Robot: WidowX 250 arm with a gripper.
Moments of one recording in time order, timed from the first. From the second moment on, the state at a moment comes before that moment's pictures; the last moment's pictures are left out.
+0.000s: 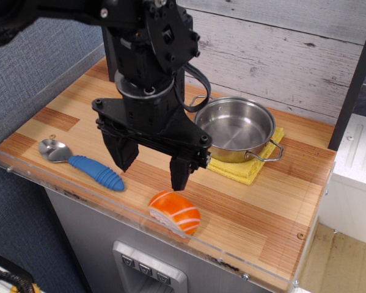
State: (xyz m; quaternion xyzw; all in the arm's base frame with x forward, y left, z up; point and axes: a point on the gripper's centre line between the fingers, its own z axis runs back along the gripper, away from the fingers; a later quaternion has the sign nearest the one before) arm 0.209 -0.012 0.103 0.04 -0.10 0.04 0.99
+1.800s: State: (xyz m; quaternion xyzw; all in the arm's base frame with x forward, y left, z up) arm 0.235 0.107 0.036 -0.03 -0.10 0.63 0.77
